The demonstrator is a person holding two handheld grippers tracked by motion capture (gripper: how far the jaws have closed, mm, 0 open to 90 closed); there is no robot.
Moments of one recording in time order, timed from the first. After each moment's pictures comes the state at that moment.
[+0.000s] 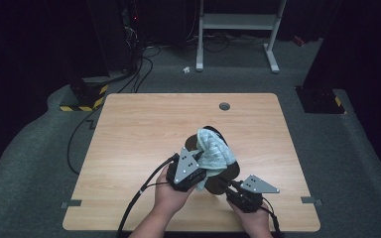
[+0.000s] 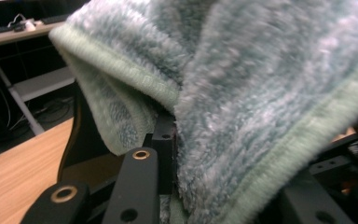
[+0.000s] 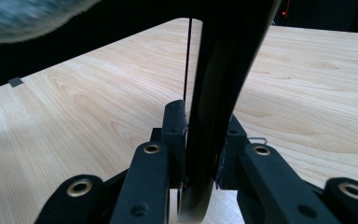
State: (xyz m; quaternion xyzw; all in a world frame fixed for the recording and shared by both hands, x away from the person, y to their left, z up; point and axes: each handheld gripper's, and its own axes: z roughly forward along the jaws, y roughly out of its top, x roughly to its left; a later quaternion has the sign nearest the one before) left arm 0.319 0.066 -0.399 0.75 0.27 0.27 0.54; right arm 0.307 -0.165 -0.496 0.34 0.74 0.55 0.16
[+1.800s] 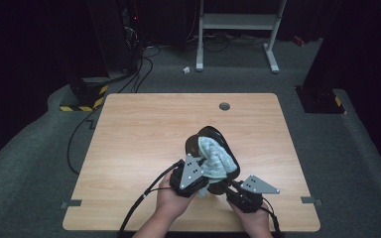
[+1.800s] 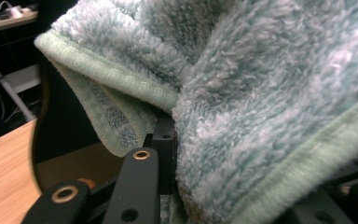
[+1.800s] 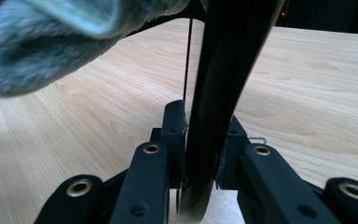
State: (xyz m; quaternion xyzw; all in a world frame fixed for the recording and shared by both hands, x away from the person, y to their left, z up) left arm 0.306 0.052 -0.414 0.77 0.25 0.26 0.52; right arm 0.306 -0.165 -0.497 0.34 0.74 0.55 0.17
